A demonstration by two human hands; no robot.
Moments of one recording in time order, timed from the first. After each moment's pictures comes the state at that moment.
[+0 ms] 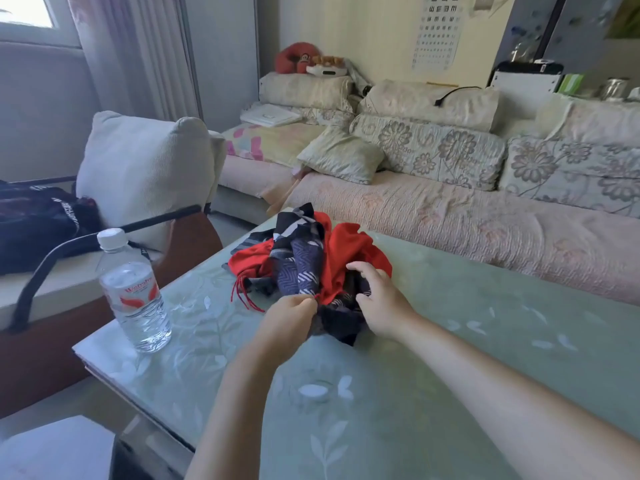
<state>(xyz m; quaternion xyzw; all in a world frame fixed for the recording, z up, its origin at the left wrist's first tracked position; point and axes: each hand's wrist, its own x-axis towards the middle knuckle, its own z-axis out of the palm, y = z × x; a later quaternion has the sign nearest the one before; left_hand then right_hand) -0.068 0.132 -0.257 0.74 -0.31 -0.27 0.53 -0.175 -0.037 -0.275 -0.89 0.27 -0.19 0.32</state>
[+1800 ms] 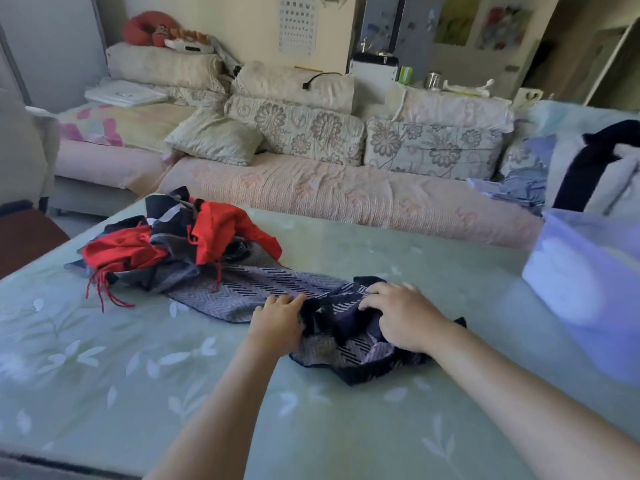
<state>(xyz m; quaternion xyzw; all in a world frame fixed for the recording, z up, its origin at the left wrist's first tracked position) -0.229 0.026 -0.326 0.78 -0.62 -0.06 0.06 -0.459 -0.054 -0.261 -0.93 0.36 -0.01 -0.01</state>
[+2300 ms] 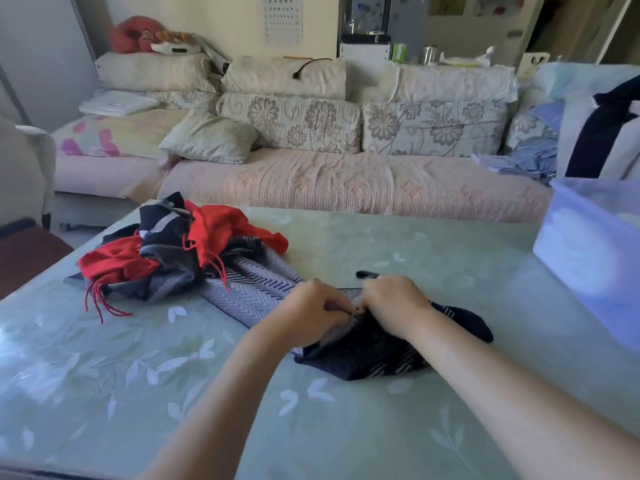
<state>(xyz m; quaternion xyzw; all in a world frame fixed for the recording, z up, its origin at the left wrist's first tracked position) -0.273 0.033 -0.266 0.63 -0.69 -0.22 0.28 -0.439 -0.061 -0.275 -0.91 0.36 0.07 -0.19</state>
